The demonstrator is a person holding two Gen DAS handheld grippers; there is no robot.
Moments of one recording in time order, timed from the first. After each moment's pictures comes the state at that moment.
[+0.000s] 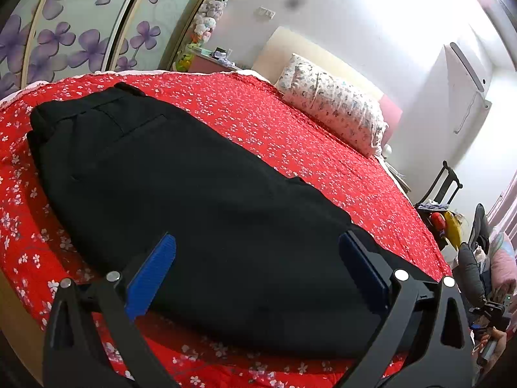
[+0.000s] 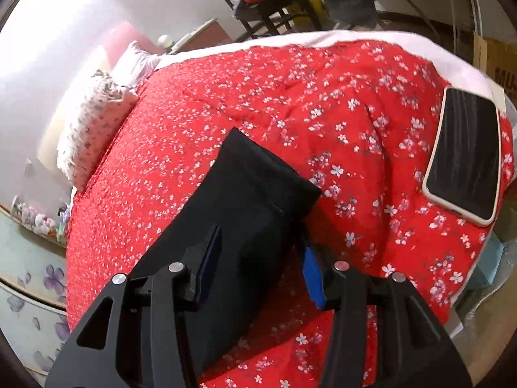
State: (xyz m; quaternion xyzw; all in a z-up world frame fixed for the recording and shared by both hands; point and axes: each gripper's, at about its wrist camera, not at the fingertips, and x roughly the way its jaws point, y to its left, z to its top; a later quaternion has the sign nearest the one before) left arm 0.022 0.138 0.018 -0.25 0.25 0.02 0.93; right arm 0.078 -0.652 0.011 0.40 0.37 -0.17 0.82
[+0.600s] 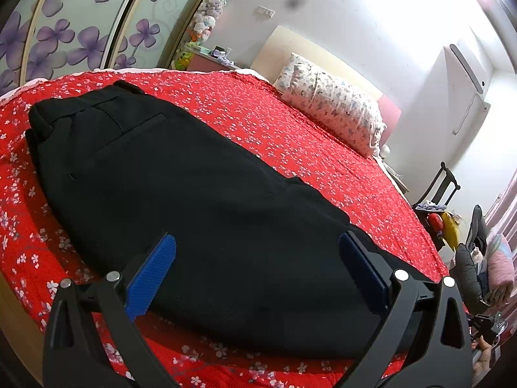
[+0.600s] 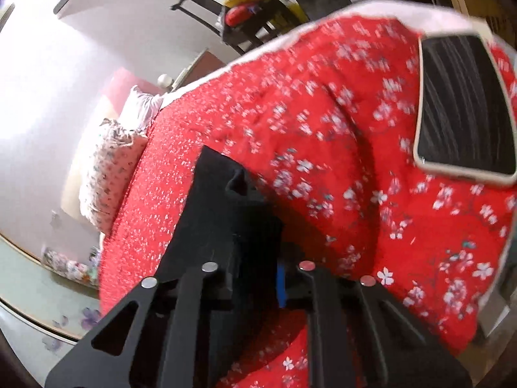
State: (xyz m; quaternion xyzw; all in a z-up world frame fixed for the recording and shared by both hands) left arm 0.022 0.139 0.016 -0.25 0.25 0.02 0.93; right arm 0.049 -0.663 -0.021 0.47 0.28 -0.17 0.82
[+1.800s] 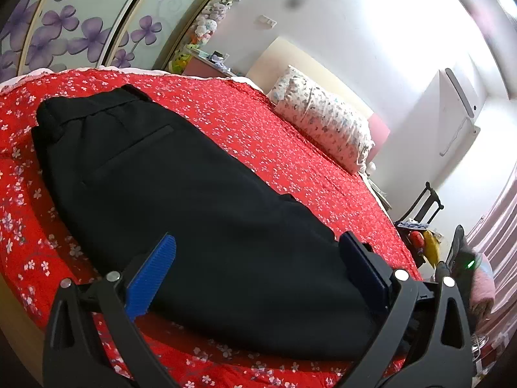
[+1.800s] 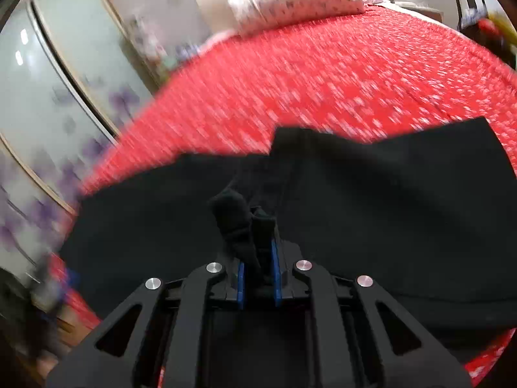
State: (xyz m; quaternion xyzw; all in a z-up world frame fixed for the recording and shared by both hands) left arm 0.009 0.169 0.025 -0.30 0.23 -0.01 0.93; right arm 0.151 -0.249 0.039 0.17 0.41 0.18 0.88
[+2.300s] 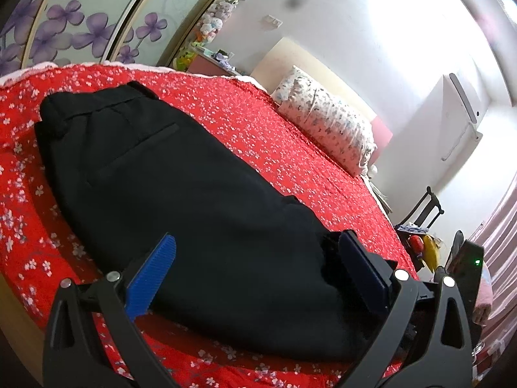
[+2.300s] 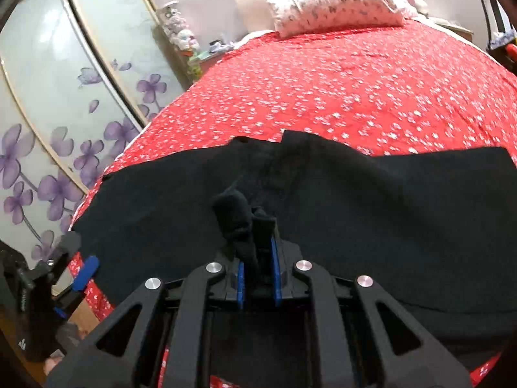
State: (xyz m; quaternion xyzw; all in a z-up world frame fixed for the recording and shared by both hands) left arm 0.012 0.172 0.022 -0.31 0.23 0.00 0.92; right arm 0.138 -0.177 0.039 0.11 0.41 0.23 0.88
